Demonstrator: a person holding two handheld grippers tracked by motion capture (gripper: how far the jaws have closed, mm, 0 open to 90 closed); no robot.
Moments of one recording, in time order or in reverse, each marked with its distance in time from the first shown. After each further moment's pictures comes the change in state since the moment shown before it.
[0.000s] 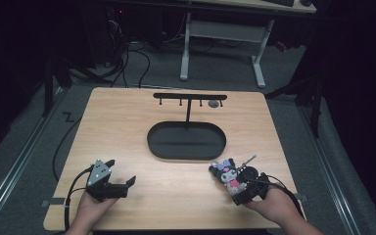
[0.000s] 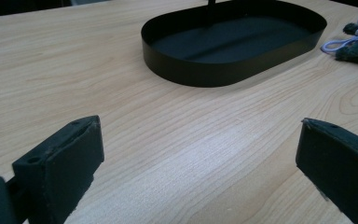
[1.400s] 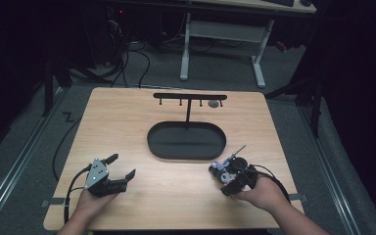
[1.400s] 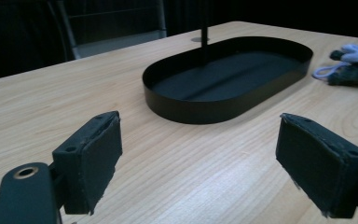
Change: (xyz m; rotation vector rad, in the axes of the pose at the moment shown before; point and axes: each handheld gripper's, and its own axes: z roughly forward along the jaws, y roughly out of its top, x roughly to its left) left arm 0.010 -0.001 0.005 -0.147 -0.008 0.069; right arm 0.000 0.036 0.005 -0.024 0.085 -0.017
